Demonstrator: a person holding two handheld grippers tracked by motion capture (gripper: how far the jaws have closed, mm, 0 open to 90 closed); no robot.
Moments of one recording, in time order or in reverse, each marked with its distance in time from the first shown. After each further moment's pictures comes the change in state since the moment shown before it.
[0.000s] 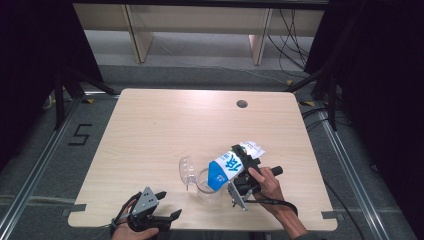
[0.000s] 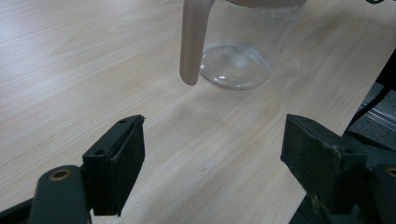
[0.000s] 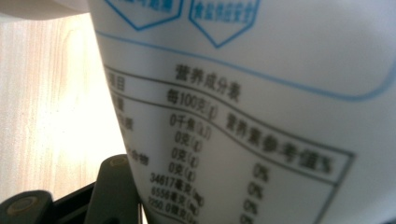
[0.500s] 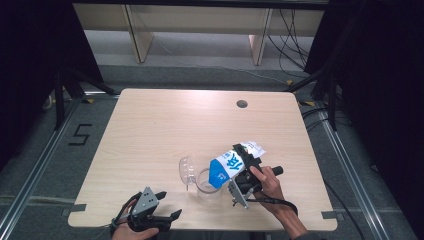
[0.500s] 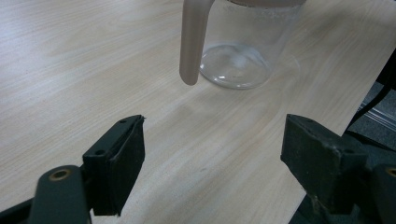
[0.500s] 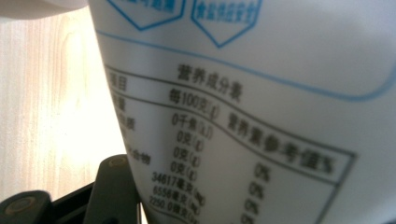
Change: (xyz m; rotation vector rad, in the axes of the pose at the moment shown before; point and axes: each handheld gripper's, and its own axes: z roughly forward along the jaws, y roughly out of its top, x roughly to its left) left arm 0.000 0.000 0.000 0.006 0.000 -0.002; right arm -0.005 -0.001 0.000 0.012 0.004 0.009
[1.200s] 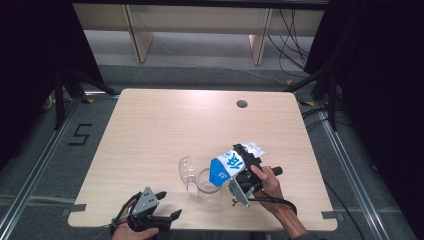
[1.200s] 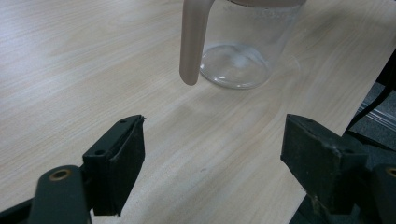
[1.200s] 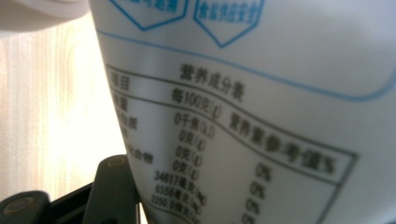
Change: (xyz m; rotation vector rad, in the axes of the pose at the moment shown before) left arm 0.000 0.000 0.001 -0.005 -0.006 0.005; right arm 0.002 -0.002 0.001 -0.006 0.025 0.103
